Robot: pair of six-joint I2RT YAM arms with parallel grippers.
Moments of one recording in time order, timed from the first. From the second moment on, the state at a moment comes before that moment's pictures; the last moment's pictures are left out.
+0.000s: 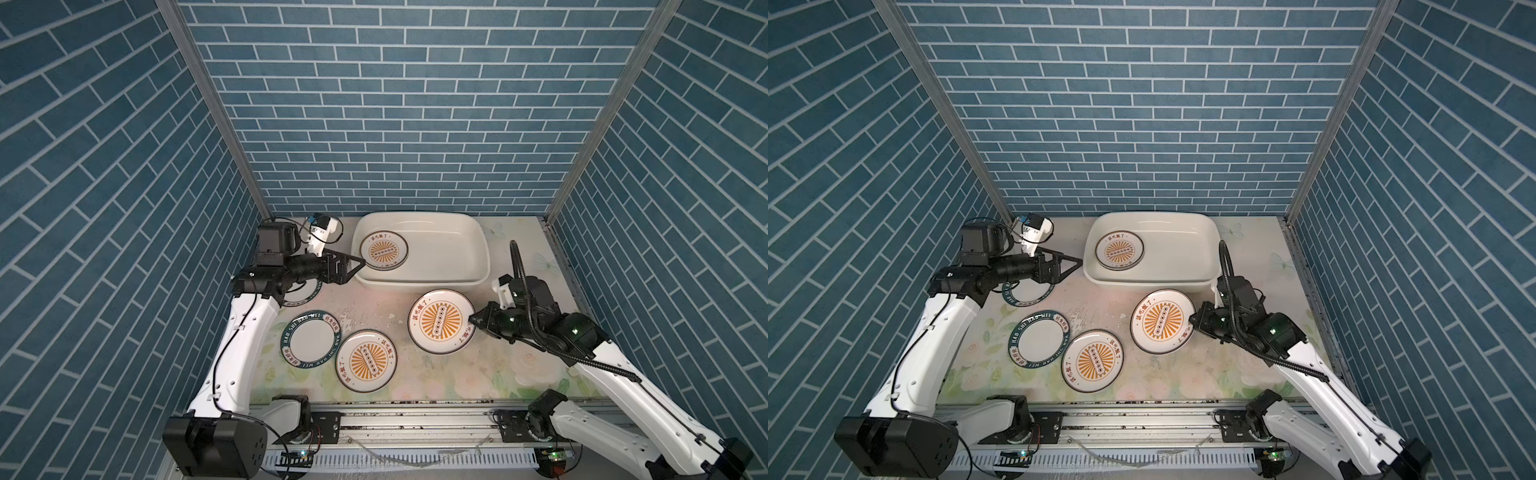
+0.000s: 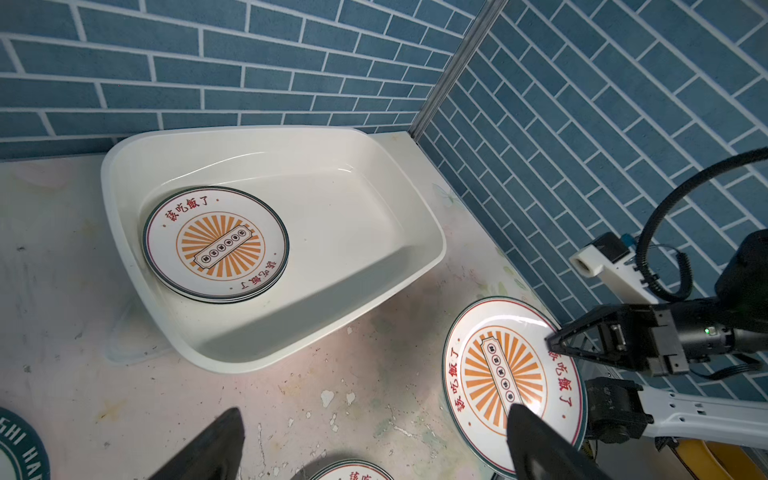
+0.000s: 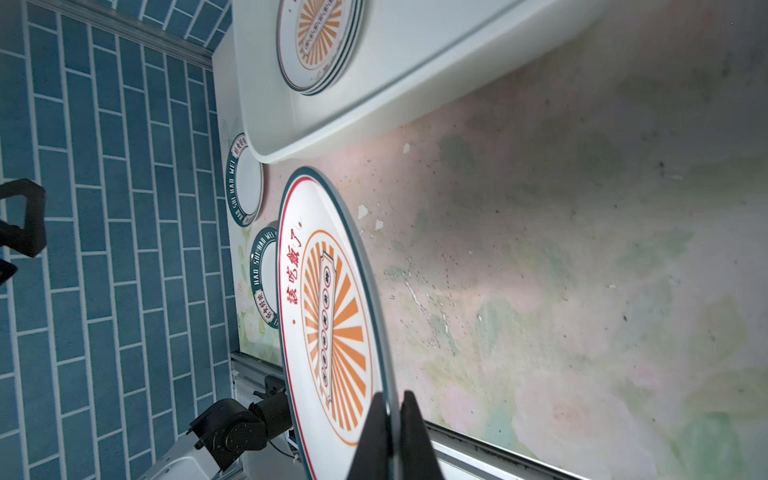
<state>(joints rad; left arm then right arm) -0.05 1.18 1.24 -0.72 0.79 -0.01 0.62 0.93 0.95 -0.81 -0.26 0.87</state>
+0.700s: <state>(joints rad) 0.03 1.18 1.23 -0.70 0.78 -0.02 0.41 1.62 1.46 -0.57 -0.41 0.72</state>
